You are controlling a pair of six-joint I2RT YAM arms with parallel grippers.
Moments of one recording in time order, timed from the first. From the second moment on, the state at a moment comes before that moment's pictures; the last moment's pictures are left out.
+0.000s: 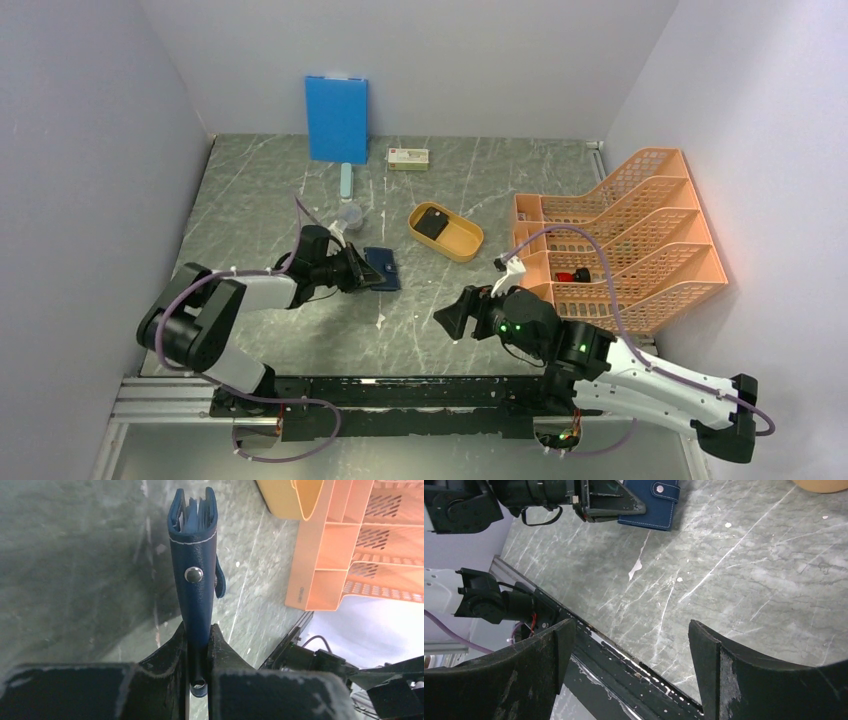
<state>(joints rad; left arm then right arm) -0.44 1.49 0.49 0.36 0.48 -0.90 1.13 0.56 0.50 -0.36 0.32 0.77</state>
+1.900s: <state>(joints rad) -0.40 1.48 0.63 -0.05 0.13 -0.76 1.13 0.55 0.50 -0.38 0.35 0.80</state>
